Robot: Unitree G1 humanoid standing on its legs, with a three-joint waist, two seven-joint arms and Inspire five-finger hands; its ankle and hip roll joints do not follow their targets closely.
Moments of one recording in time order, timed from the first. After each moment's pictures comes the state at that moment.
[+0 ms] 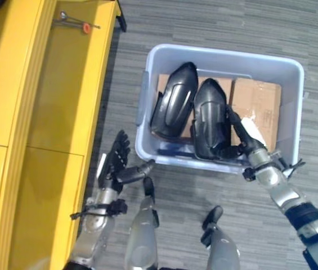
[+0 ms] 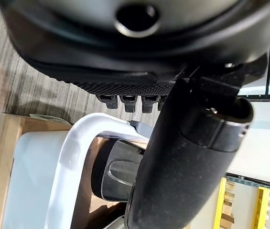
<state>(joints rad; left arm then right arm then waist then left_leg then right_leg) 0.02 0.41 -0.21 0.05 -0.50 -0.31 0.12 -0.53 -0.67 0.43 0.48 -0.15 -0.20 -0.23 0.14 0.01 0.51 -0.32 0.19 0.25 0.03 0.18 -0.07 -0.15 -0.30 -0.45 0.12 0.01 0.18</state>
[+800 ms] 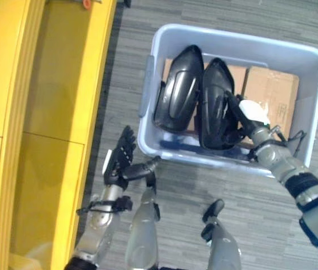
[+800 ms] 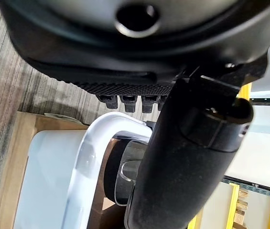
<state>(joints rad) -0.02 0.41 -0.26 0.05 -0.50 -0.31 0.14 -0.92 -0.69 0.65 0.92 -0.23 -0.21 -0.26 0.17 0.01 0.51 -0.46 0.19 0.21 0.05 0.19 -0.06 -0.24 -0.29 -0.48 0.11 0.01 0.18</state>
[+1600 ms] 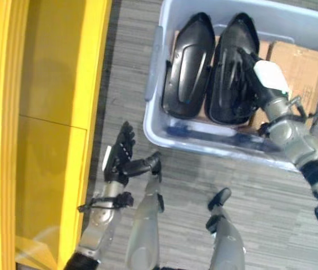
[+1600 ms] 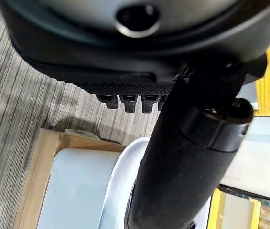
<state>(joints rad) -0.04 0.40 -0.24 0.04 -0.50 -0.31 0.19 -0.83 -0.81 0.54 0.48 -0.24 -0.14 -0.31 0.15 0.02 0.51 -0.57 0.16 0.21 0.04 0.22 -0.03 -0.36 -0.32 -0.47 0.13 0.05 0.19</state>
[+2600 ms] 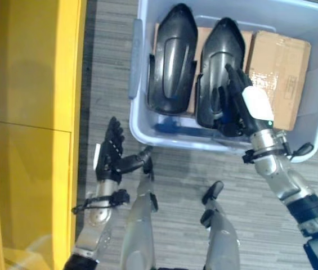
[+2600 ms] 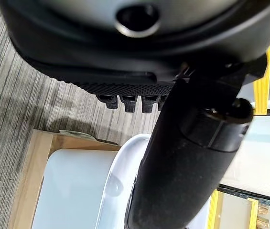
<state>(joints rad) -0.02 0.39 -0.19 0.00 -0.45 -0.31 0.26 -0.55 -0.68 0.34 0.23 -0.43 -0.12 -0.37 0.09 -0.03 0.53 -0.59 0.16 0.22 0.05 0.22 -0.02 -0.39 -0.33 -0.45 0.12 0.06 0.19</state>
